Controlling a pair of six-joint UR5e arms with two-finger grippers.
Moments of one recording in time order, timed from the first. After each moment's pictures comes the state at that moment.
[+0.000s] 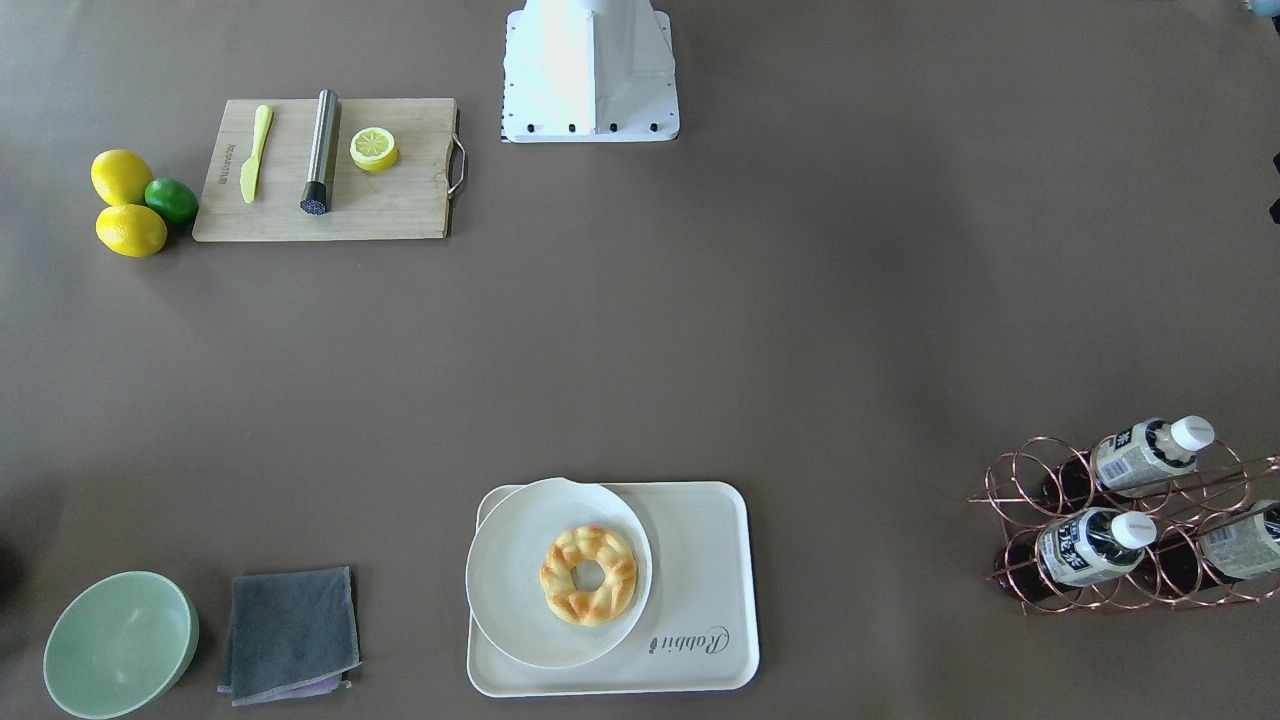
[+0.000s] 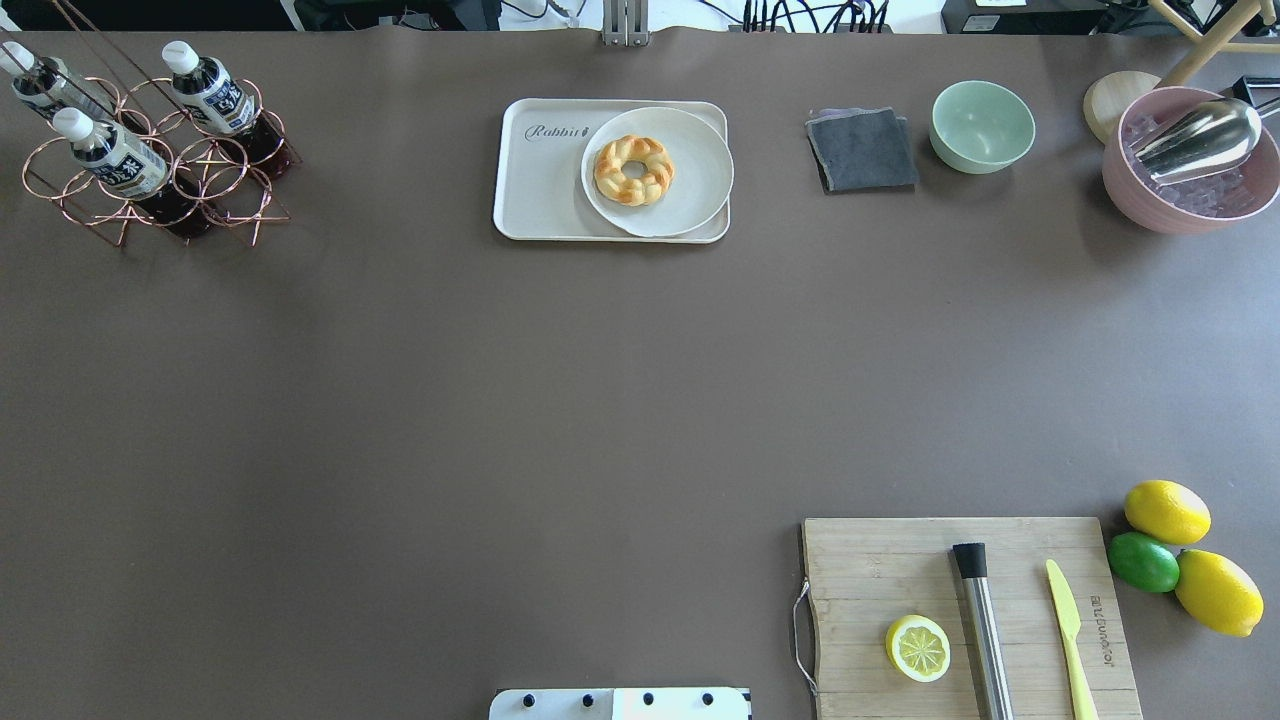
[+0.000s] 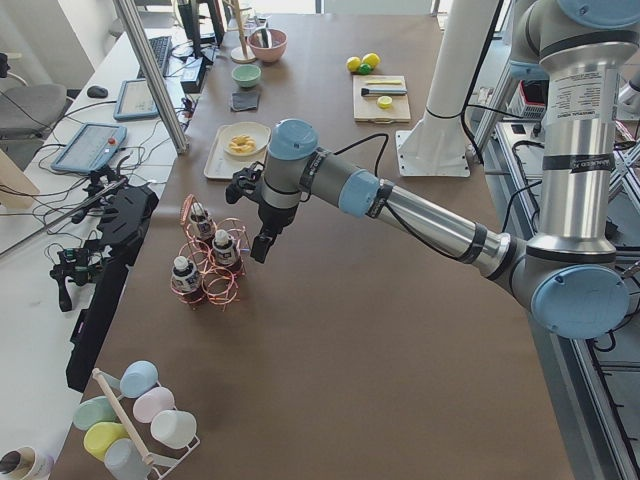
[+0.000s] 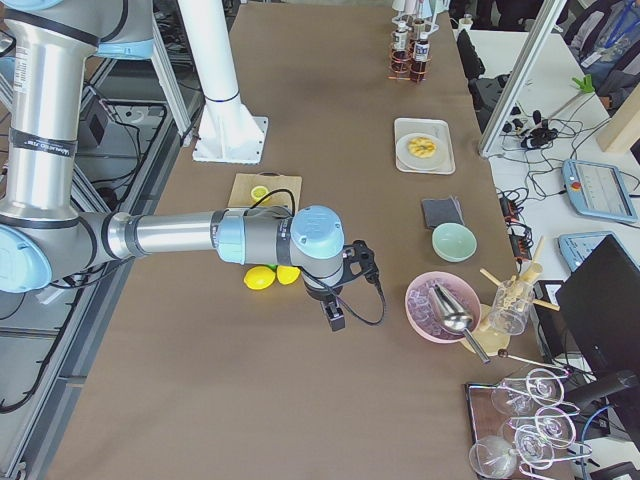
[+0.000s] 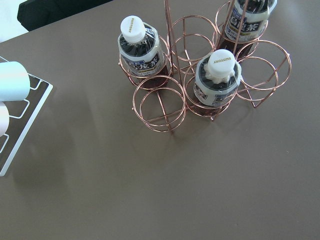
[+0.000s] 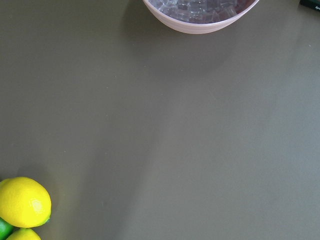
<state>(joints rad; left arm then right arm) -1.46 -1.54 -2.02 -1.61 -2.25 -0.07 1.65 -1.77 1.89 -1.66 2.40 -0.44</state>
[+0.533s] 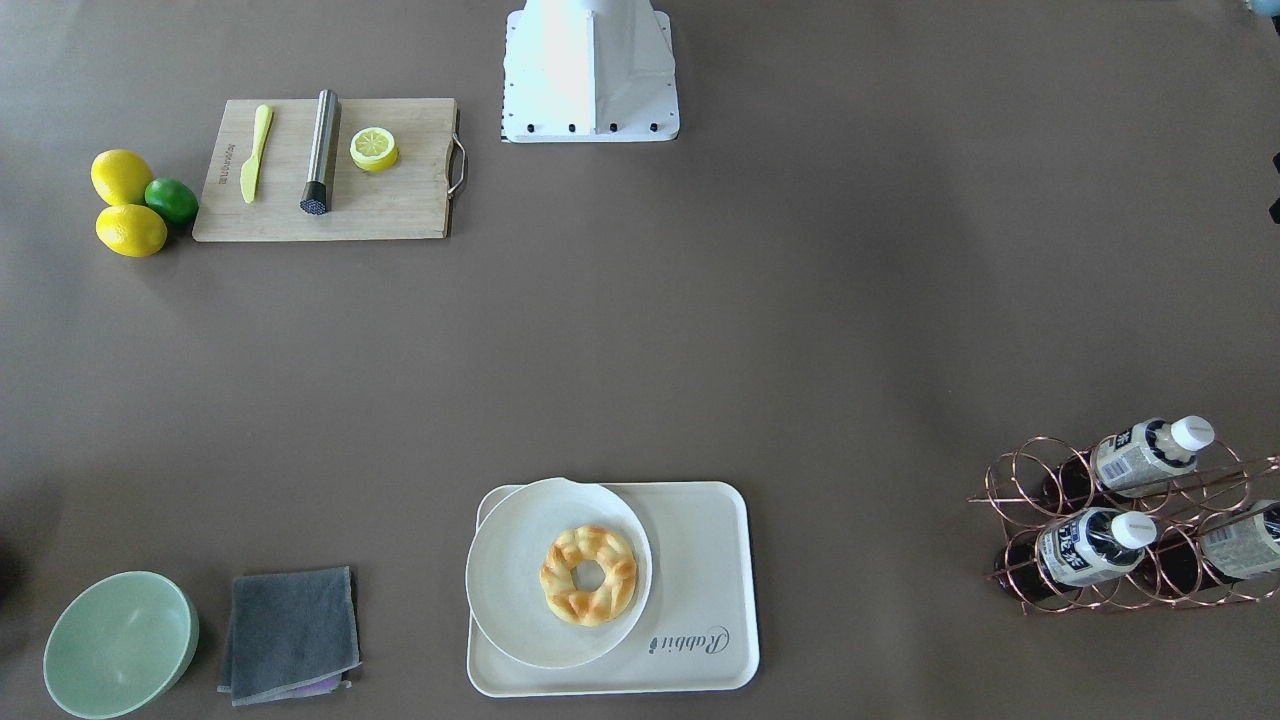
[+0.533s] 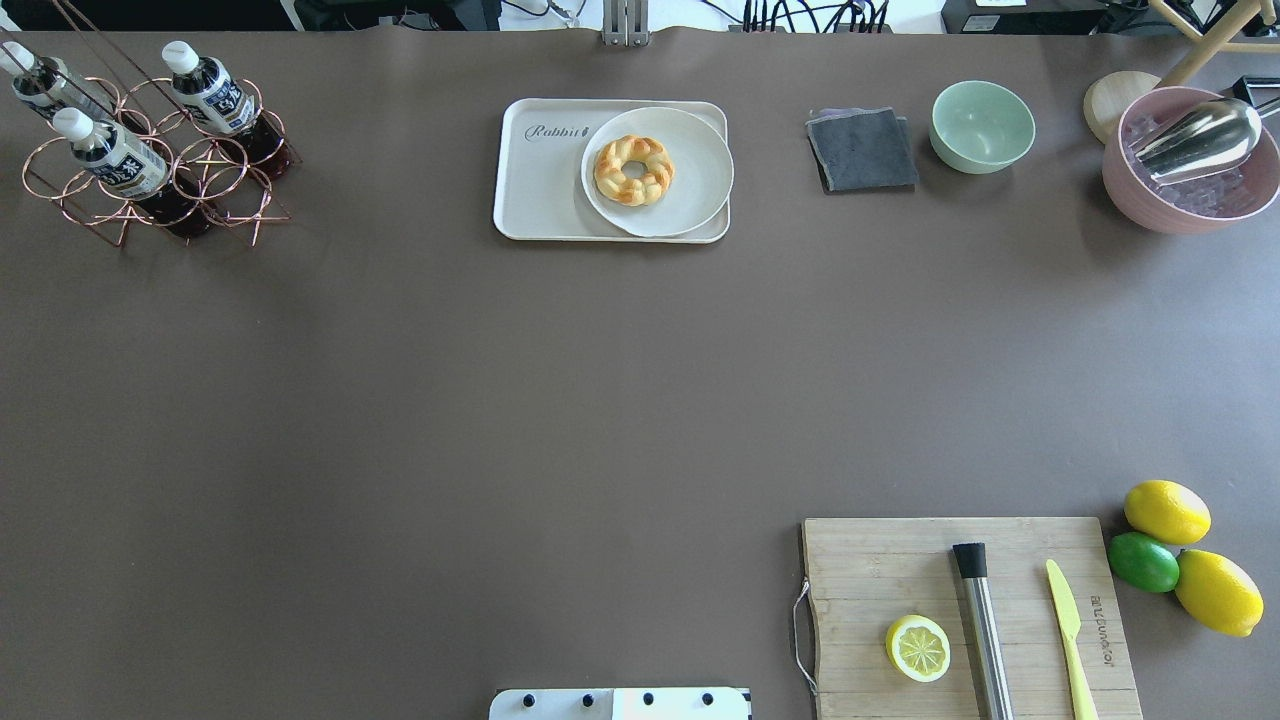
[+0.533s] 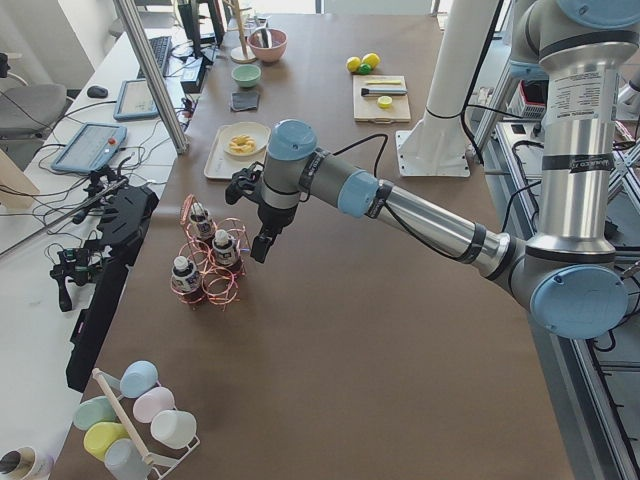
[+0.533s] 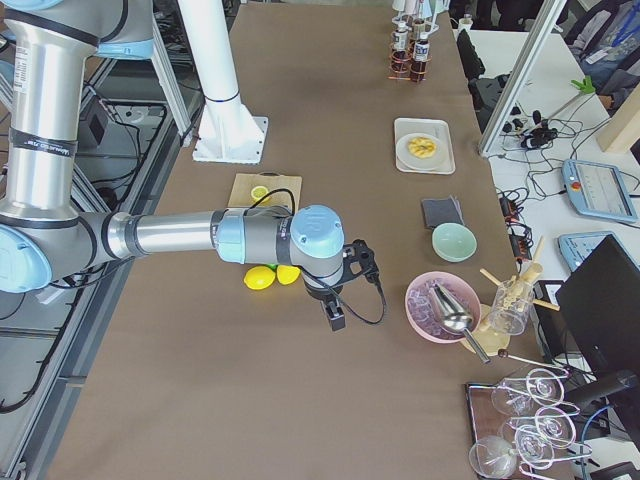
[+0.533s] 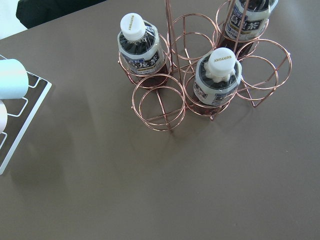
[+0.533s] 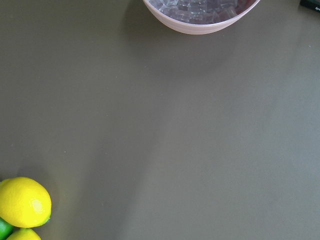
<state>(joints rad) -1.45 -1.55 -2.02 -1.61 -2.25 -0.07 1.65 -1.77 1.89 -1.66 2.40 -0.44</state>
